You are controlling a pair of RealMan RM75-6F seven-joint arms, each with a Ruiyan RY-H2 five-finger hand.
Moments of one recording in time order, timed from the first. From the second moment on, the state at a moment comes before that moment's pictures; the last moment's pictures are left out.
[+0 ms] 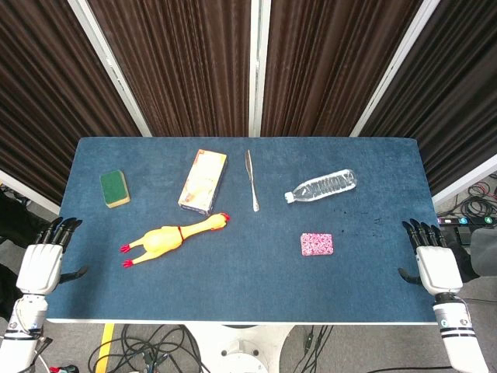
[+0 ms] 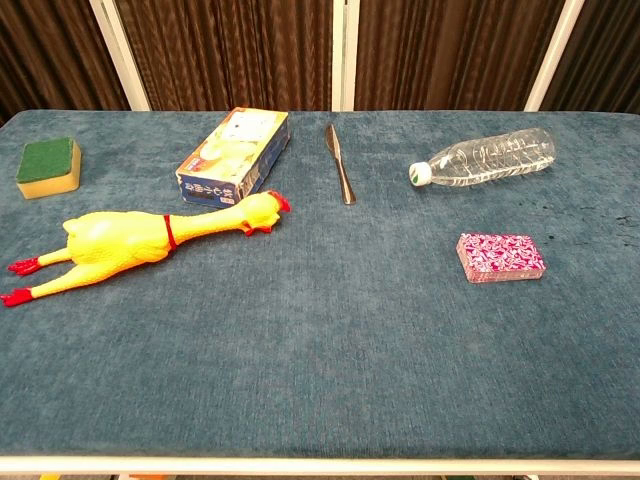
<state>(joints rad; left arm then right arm) -0.15 -1.33 -0.05 -1.37 1.49 1.46 0.00 0.19 -1.24 0.07 -1.49 -1.35 1.27 -0.11</state>
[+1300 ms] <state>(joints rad) -0.14 -1.32 -0.05 -1.35 1.48 1.46 -0.04 0.35 -1.28 0.10 -1.56 -1.28 1.07 -0.33</state>
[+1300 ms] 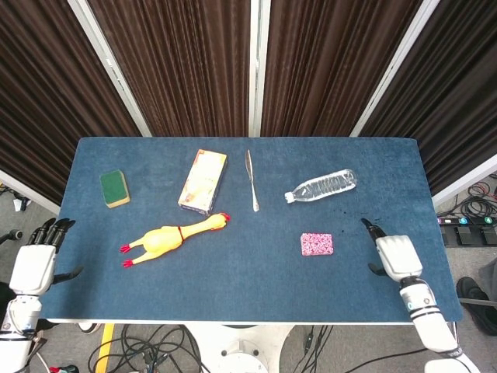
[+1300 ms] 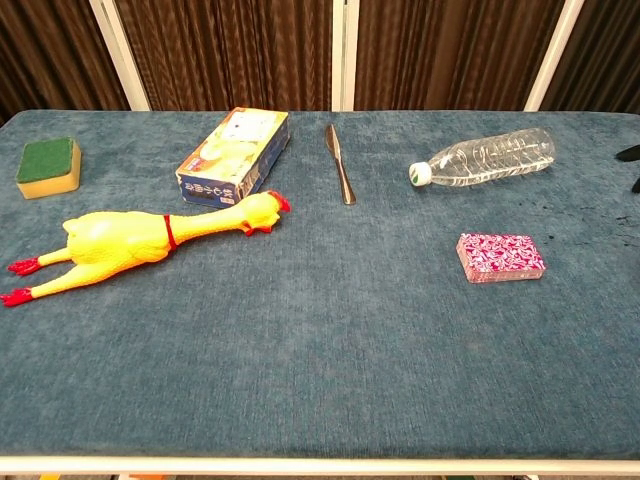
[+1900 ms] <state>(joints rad) -0.14 -1.31 -0.05 -1.35 1.46 1.44 -0.05 0.49 -1.39 0.11 -1.58 -1.11 0.99 -0.62</state>
